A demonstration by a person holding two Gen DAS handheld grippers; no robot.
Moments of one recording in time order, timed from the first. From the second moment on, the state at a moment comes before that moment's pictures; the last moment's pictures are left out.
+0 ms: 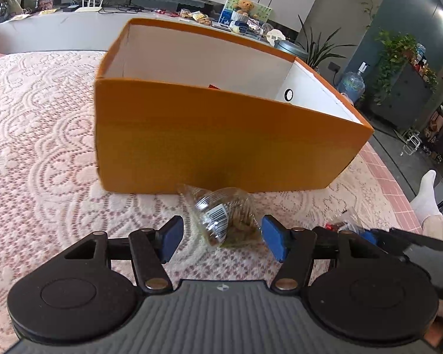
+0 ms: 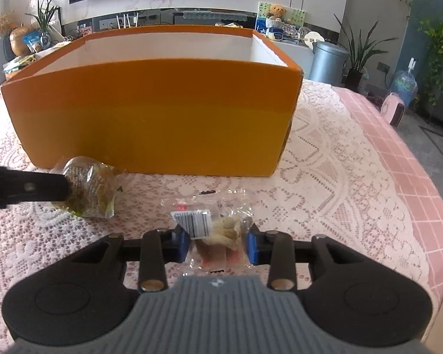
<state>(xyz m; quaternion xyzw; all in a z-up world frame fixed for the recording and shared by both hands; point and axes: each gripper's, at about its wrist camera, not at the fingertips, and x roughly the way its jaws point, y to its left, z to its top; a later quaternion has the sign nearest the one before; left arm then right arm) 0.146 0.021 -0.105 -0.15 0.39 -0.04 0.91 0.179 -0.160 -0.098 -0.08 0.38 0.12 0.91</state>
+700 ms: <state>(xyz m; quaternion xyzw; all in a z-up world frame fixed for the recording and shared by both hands) 0.164 0.002 -0.115 -0.13 0.39 -0.04 0.91 0.172 -0.158 -0.096 -0.08 0.37 0.14 0.91</state>
